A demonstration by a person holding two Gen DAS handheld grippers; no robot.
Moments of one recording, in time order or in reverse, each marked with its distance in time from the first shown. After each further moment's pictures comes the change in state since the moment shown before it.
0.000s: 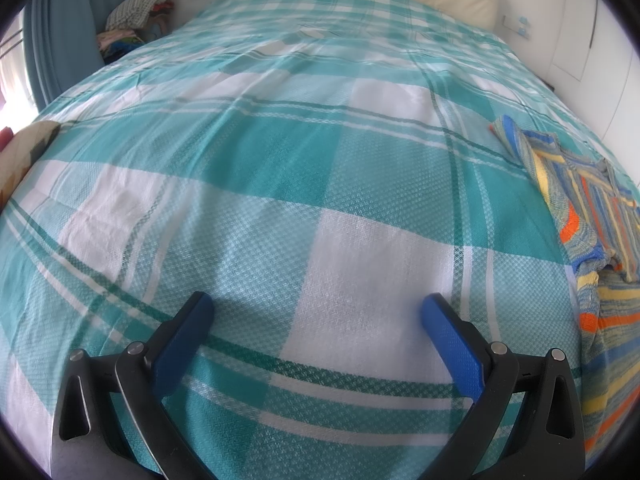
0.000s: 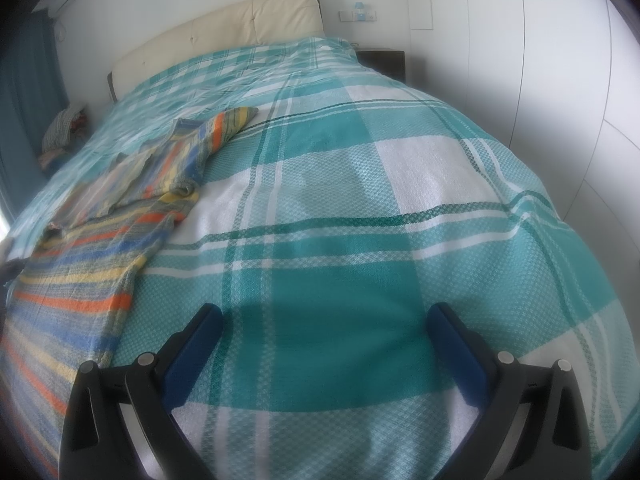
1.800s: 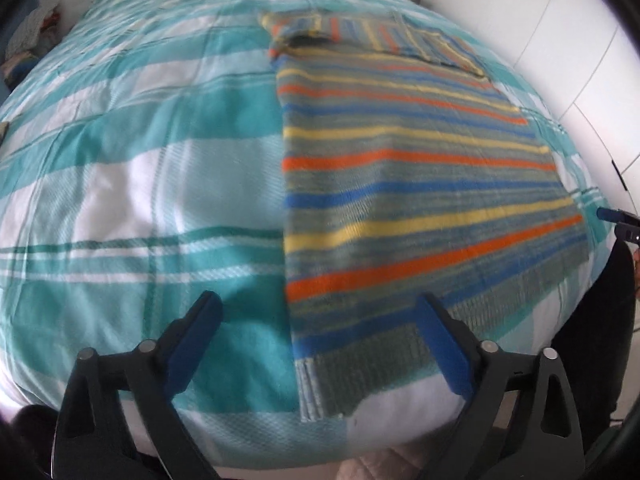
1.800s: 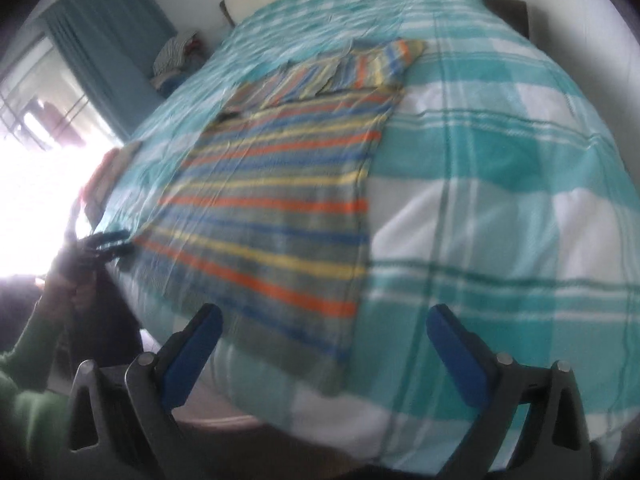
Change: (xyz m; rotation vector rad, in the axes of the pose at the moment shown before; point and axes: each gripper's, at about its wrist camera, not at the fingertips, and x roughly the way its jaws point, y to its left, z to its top) left arm -0.174 -0.085 -0.183 0.292 0.222 -0.281; right arm -0.128 0.064 -0.076 -0.179 0.374 0.432
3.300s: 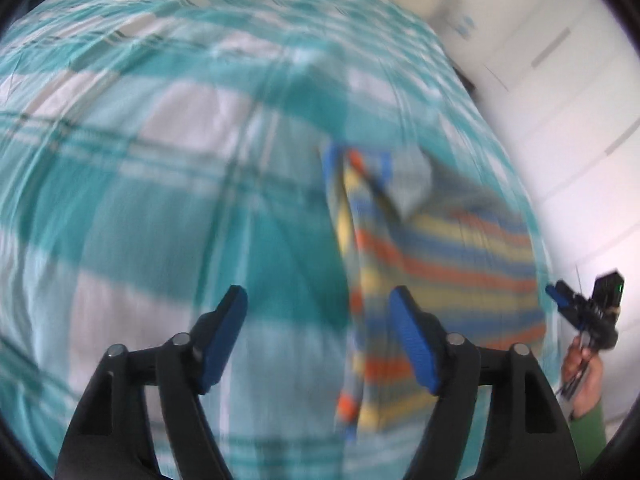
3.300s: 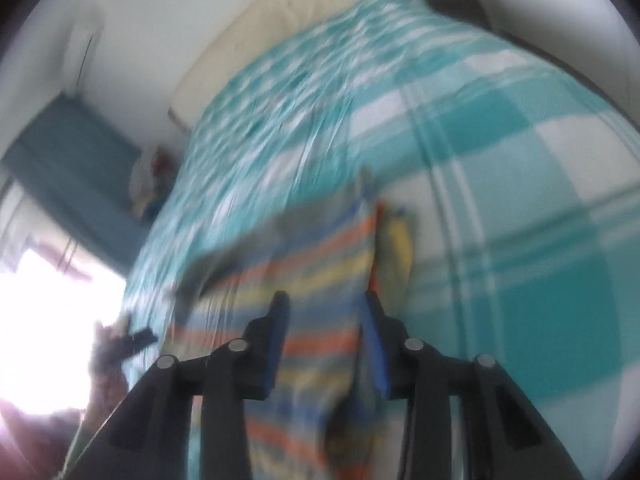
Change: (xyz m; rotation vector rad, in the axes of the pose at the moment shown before) left arm 0.093 0.116 0.242 -0.325 -0.082 -0.184; right arm 0.093 -0.108 0.269 0.271 -0.239 0.139
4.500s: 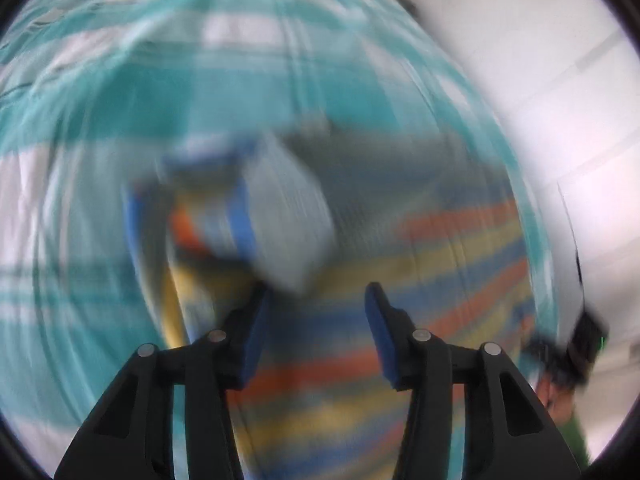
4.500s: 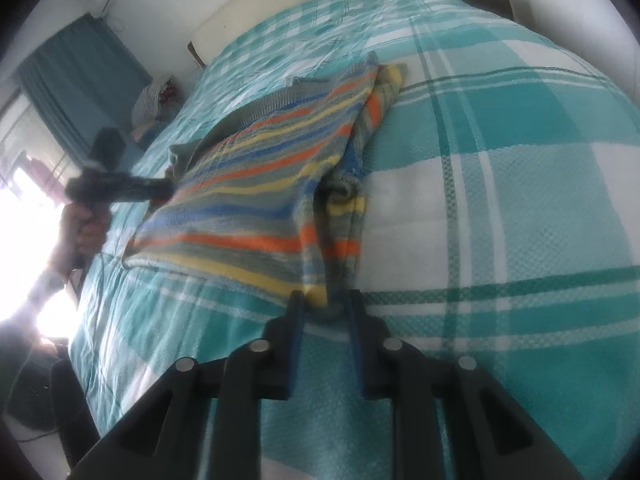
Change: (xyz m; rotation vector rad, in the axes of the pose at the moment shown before) left arm 0.096 -0.078 0.089 0.161 0.151 -0.087; right arm -0.016 -0.010 -0.120 -0.146 0.018 -0.062
